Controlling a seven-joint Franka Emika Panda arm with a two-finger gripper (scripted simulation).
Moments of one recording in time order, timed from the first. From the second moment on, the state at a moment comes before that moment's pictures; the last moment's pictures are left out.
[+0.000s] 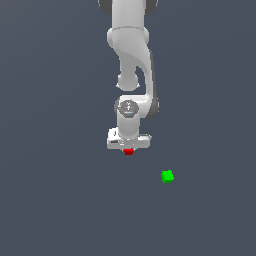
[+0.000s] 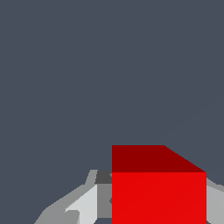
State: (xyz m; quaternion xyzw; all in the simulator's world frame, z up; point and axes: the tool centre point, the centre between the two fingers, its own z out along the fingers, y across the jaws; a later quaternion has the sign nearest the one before) arm -0.023 0.002 0.020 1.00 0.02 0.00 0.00
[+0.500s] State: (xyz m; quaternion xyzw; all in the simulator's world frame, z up) arm -0.023 0.001 0.020 1.00 0.02 0.00 0.00
